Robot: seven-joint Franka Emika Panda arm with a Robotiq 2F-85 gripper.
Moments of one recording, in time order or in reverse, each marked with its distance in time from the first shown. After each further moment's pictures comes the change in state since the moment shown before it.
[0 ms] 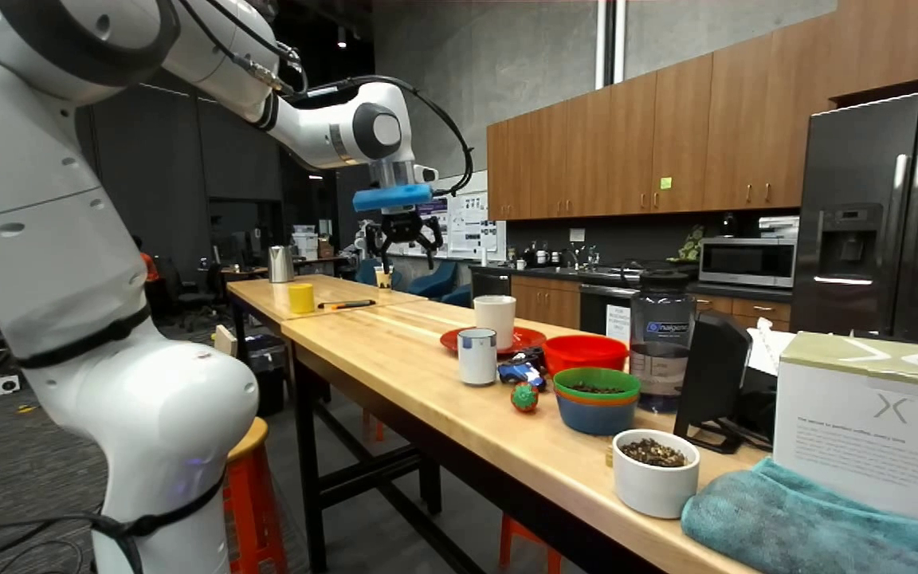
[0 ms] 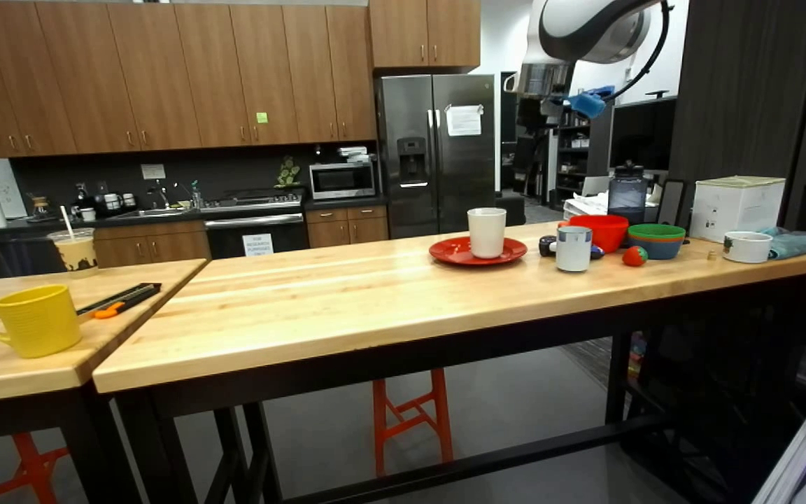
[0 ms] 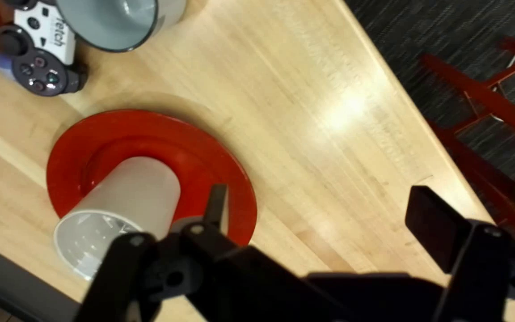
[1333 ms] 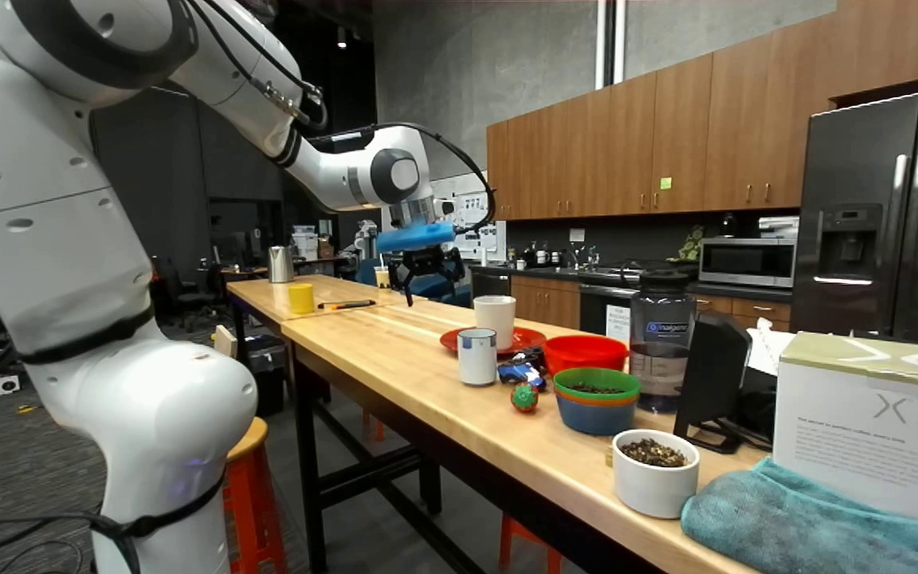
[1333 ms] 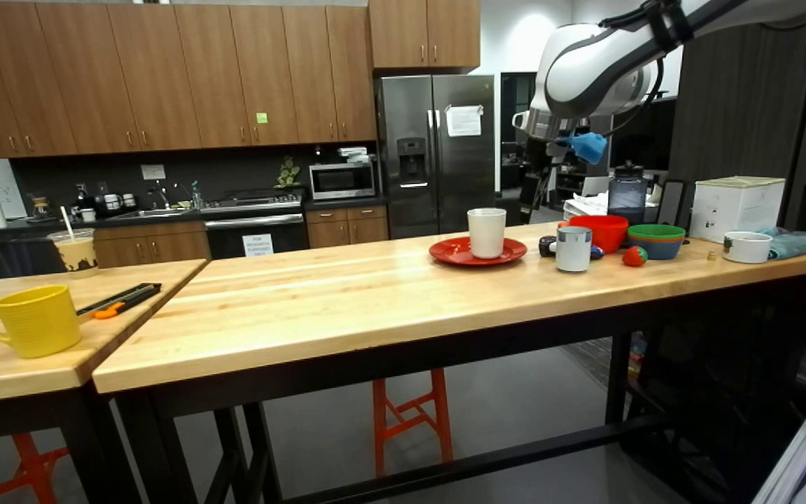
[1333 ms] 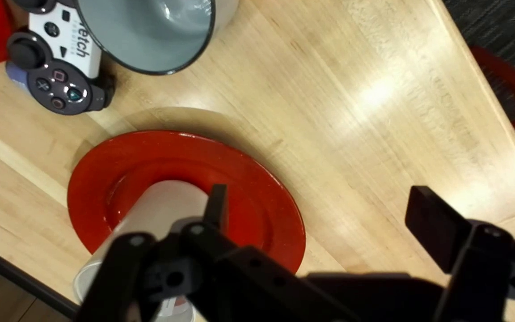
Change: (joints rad) arm -0.020 0.039 -0.051 -0.153 -0.040 0.255 -0.049
